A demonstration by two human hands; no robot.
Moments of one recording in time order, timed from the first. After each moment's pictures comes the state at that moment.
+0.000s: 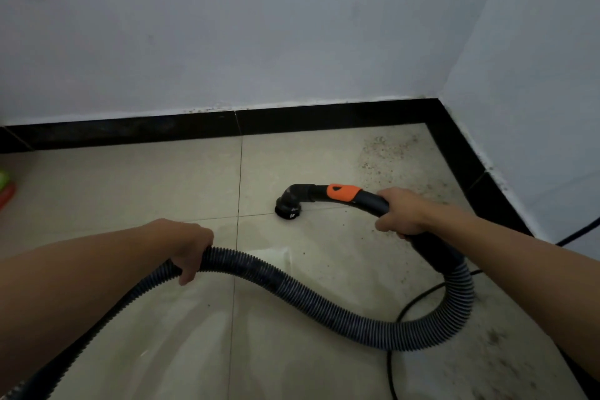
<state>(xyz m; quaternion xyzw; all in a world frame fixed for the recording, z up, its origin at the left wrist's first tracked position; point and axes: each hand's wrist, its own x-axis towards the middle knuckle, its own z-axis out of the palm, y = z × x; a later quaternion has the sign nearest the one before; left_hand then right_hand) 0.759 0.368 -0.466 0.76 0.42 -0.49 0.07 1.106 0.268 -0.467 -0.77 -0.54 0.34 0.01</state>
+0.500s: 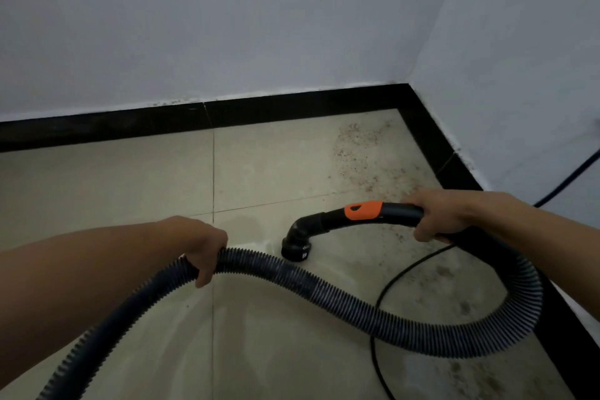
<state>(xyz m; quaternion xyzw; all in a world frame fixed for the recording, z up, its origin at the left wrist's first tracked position) 0.815 0.353 -0.475 0.77 0.38 -0.50 0.10 1.164 0.212 -0.440 -0.76 -0.49 0.42 -0.10</state>
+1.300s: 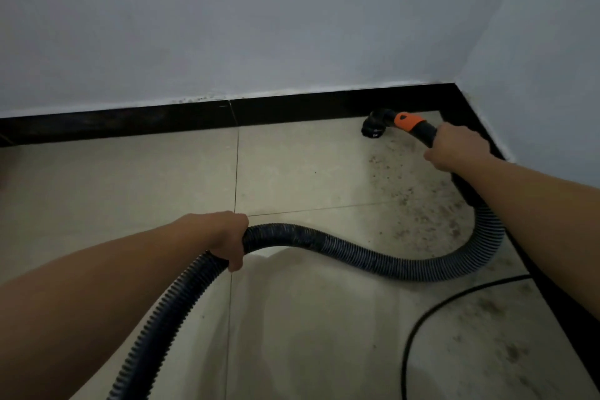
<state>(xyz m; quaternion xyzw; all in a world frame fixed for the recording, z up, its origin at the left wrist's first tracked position) 0.821 0.390 -0.483 0.78 0.45 -0.40 0.17 1.204 0.351 -0.474 -0.90 -0.43 0.07 -0.02</state>
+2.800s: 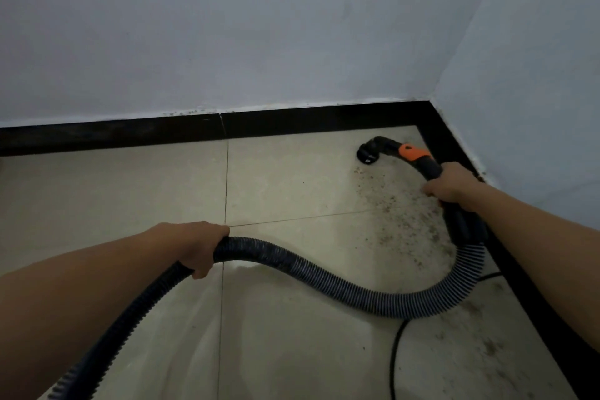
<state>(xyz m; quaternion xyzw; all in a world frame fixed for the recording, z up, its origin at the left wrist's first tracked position) 0.789 0.396 -0.483 0.81 0.41 -0.40 0.15 1.218 0.295 -0.485 -0.91 -0.29 0.25 0.12</state>
